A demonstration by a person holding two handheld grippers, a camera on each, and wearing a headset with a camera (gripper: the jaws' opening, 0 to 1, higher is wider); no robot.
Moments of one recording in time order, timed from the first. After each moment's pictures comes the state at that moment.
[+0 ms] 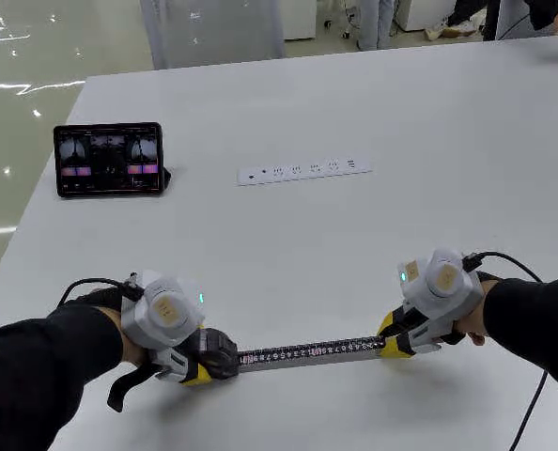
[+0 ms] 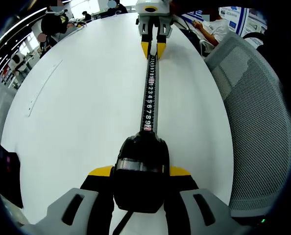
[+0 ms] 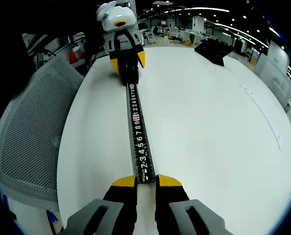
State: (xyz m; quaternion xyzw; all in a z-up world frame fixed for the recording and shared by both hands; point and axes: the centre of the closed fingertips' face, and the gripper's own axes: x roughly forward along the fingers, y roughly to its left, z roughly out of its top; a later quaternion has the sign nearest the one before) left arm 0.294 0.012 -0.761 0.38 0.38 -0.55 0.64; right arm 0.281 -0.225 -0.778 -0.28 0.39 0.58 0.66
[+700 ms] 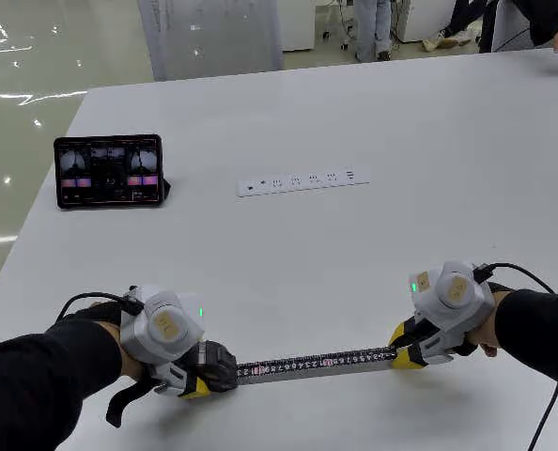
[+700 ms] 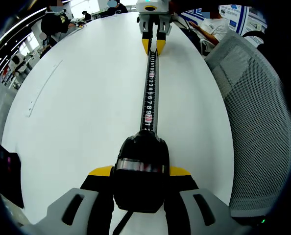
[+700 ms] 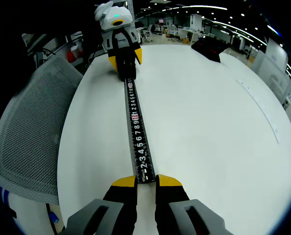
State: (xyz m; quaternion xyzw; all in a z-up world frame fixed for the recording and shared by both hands) left arm 0.294 0.012 -0.762 0.38 0.38 -0.55 0.64; right arm 0.281 -0.243 -0.779 -0.29 0.40 0.57 0.66
